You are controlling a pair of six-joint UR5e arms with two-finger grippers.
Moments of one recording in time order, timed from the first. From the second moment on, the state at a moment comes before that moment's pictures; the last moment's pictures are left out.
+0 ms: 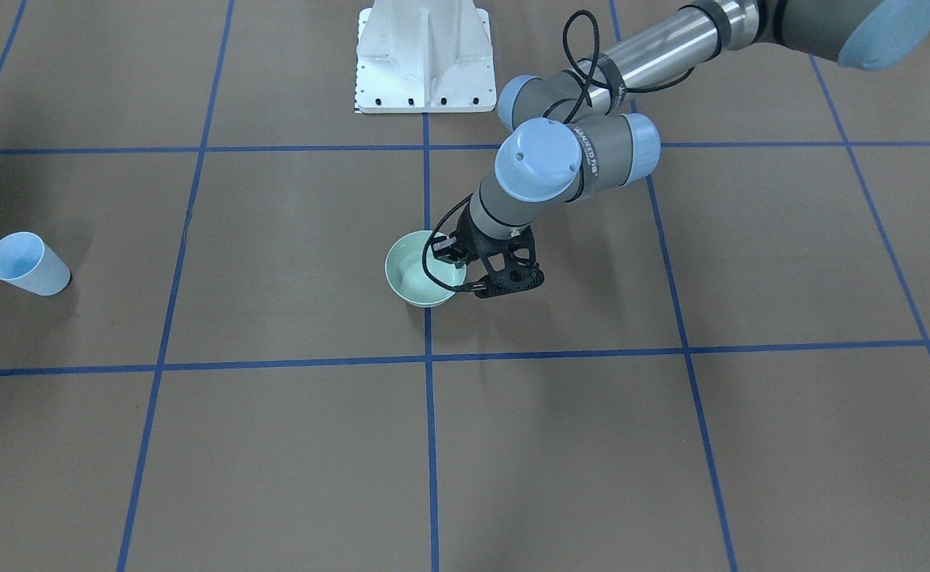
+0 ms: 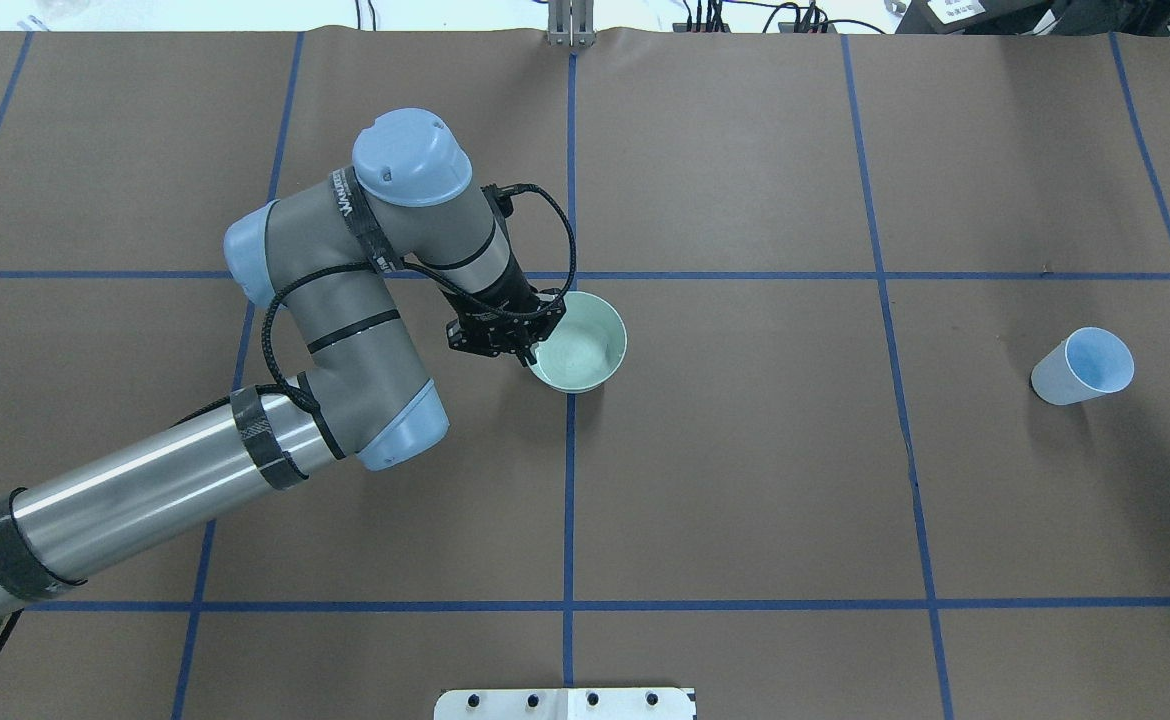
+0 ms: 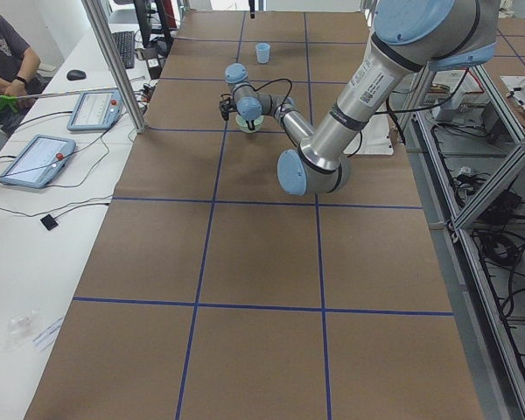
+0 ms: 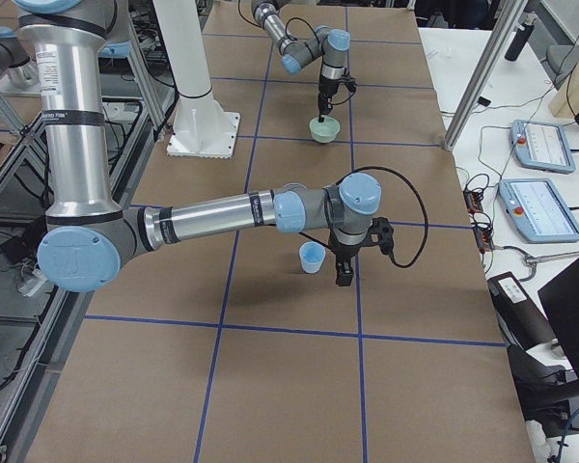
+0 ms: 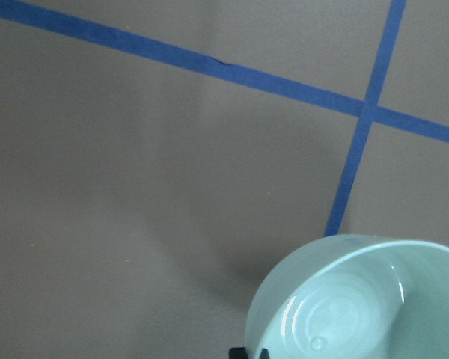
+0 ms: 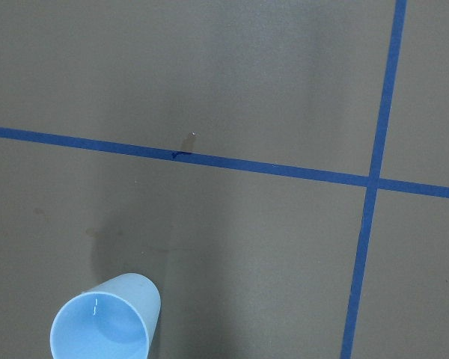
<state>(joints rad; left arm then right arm) -0.62 -2.38 -1.36 -1.84 -2.20 -1.43 1.41 -1.52 1.74 -1.64 2.37 0.09</state>
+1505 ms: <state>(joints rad) -0.62 -2.37 -1.41 -1.85 -2.15 -1.46 1.38 -1.53 1.73 -1.58 2.37 0.10</state>
